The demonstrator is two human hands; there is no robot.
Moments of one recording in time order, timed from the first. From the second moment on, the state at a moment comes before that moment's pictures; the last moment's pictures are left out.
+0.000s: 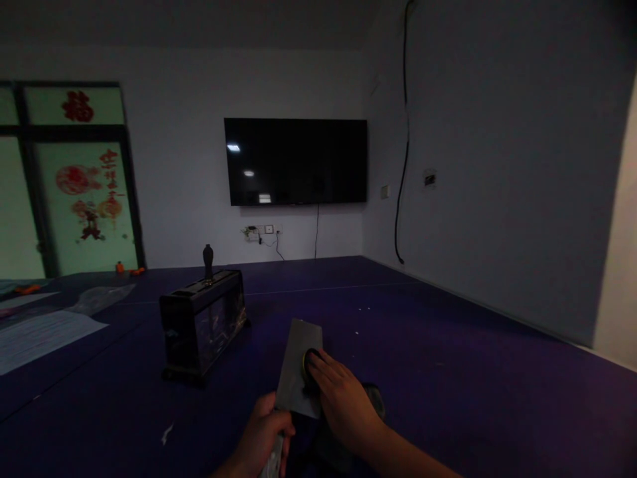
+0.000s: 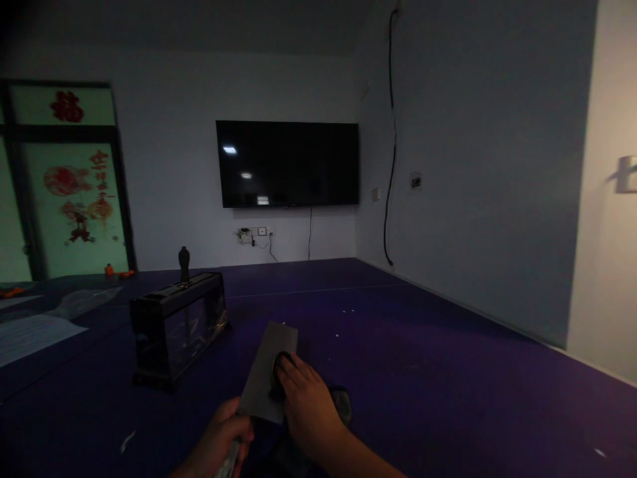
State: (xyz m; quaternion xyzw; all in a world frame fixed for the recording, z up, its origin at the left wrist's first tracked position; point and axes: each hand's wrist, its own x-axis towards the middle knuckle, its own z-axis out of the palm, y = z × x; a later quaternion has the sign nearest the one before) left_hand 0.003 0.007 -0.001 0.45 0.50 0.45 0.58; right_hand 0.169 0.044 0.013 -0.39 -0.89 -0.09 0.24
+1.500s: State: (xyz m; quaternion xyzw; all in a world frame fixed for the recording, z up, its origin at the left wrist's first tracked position) left_hand 0.006 0.003 0.002 0.45 0.51 0.46 0.58; right_hand 0.167 0.041 0.013 -0.40 -0.87 -0.12 0.27
